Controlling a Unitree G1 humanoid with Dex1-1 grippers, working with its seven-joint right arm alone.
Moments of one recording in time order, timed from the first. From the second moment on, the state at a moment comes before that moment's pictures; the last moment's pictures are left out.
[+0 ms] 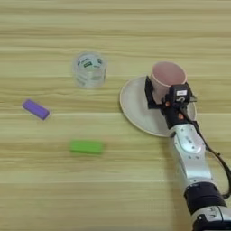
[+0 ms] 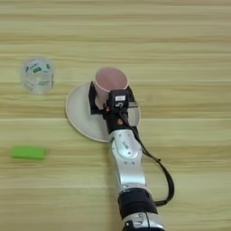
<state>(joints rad) -0.20 -0.07 -0.08 0.44 0.02 -0.47 0.08</state>
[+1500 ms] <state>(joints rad) -0.39 -0.28 -0.32 0.90 0.03 -0.55 -0.07</state>
